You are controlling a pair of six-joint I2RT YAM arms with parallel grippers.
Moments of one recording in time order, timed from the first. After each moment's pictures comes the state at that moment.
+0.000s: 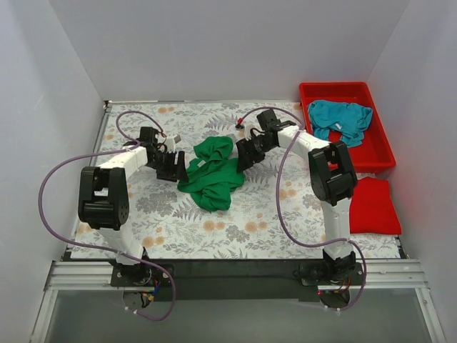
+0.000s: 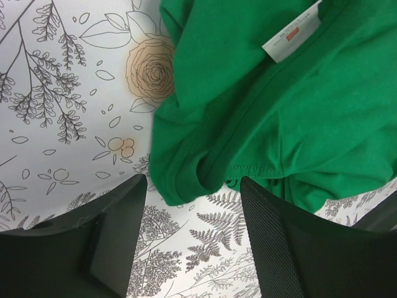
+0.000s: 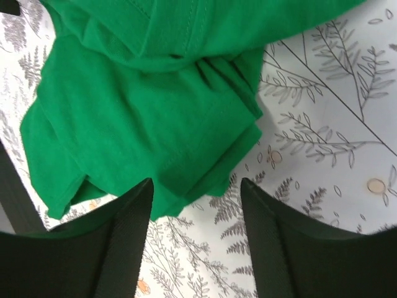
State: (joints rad) left arm -0.07 1.75 1.12 -0.58 0.52 0.06; right arm 0.45 2.13 1.61 -0.61 -0.70 -0.16
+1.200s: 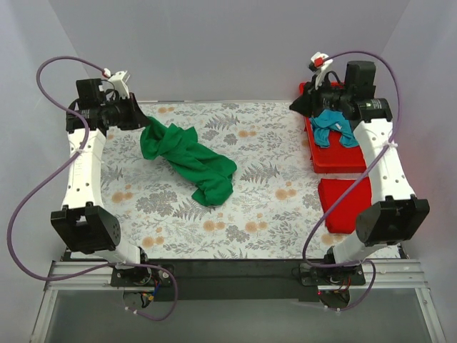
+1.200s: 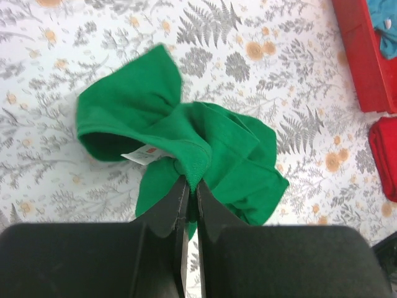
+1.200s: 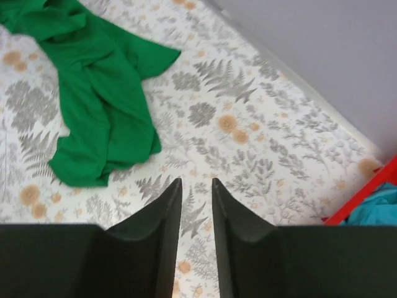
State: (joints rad) left arm 0.14 1.57 1.72 -0.83 0.57 -0.01; right arm 0.08 1.61 1.79 -0.67 -0.79 -0.31
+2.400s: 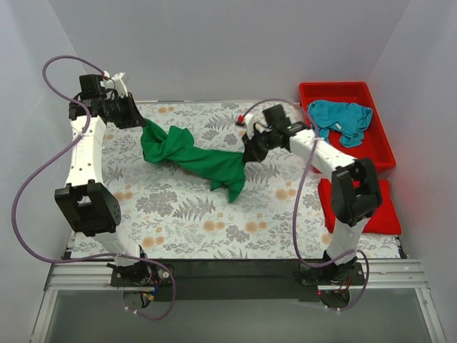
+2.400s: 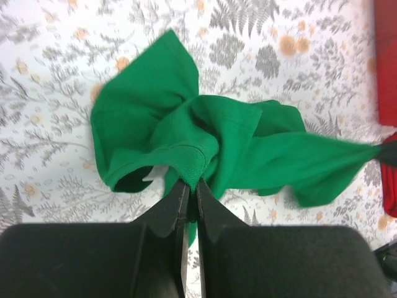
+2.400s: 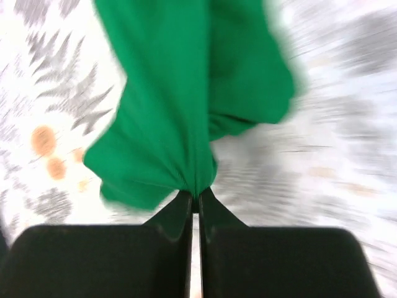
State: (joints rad) left arm 0.16 1.70 1.77 -0.90 0.51 -0.04; right arm 0.53 1.86 1.41 -0.52 -0.64 -0.34
